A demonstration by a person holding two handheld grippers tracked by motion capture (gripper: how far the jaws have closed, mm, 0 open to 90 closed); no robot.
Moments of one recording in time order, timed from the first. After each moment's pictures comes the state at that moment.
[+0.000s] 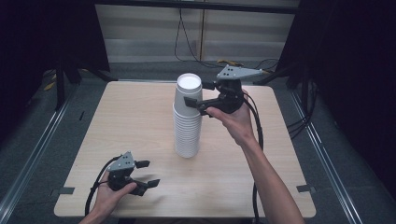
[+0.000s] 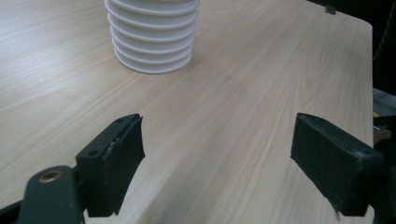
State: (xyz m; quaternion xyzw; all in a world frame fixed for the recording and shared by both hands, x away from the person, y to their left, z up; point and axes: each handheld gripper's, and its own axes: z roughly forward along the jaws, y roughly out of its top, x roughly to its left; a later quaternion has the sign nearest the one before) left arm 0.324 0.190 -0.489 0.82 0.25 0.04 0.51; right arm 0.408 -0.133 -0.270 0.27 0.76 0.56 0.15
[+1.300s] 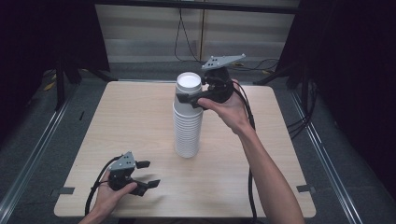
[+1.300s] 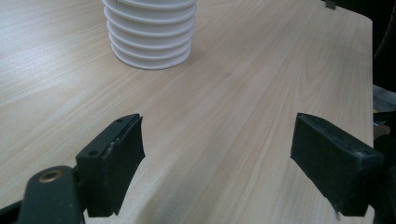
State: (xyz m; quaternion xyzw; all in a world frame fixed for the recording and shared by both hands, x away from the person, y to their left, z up) left arm 0.326 0.189 -0.490 0.83 0.25 0.04 0.50; right arm 0.432 -0.113 -0.258 0.26 0.81 0.51 0.14
